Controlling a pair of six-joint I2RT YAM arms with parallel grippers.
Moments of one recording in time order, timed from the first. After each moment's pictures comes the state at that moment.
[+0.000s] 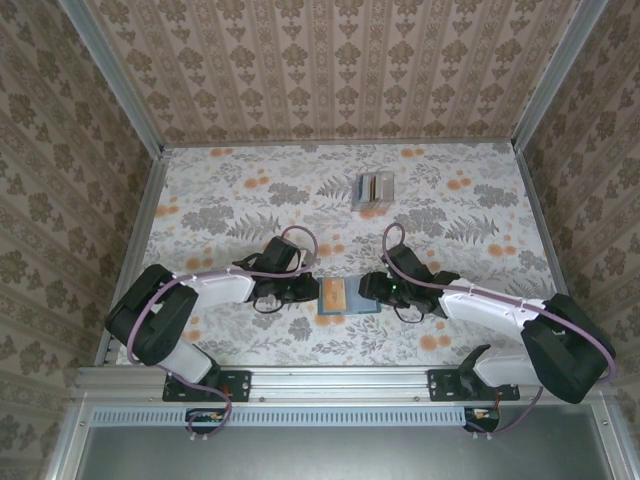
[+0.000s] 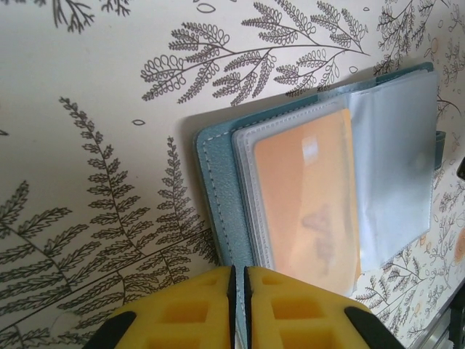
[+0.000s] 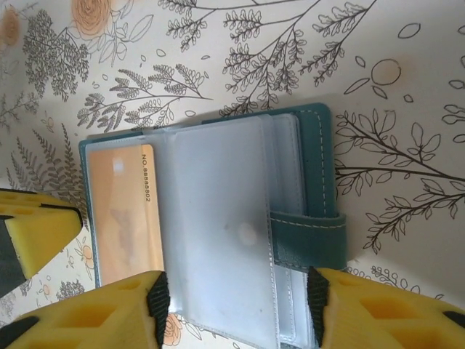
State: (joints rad) left arm -0.71 1.53 0.63 -0.09 0.43 -0.66; right arm 0.66 1.29 0.55 -0.20 -0.11 0.88
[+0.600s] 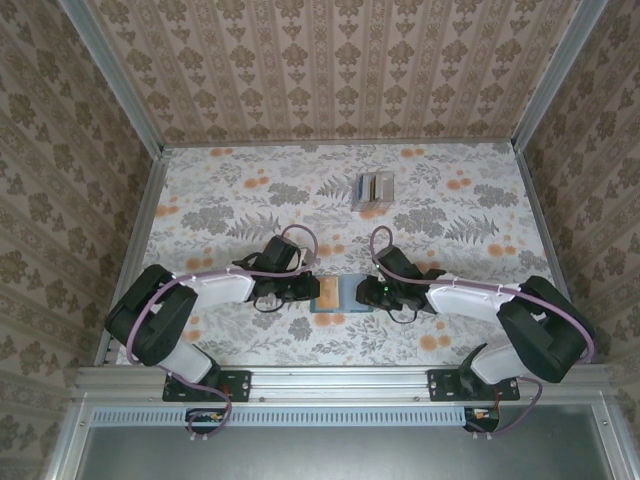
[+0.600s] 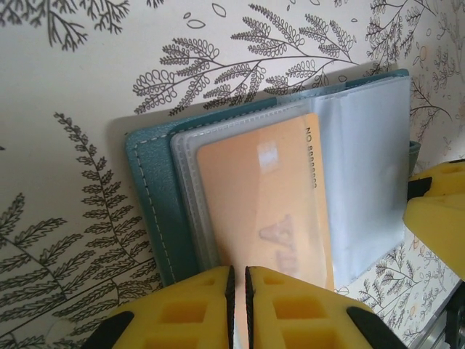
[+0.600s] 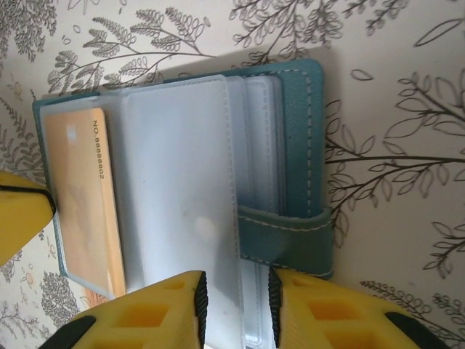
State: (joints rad) left arm -0.71 1.53 0.63 -0.08 0.43 -0.66; right arm 0.68 1.42 0.58 -0.15 -0.18 0.87
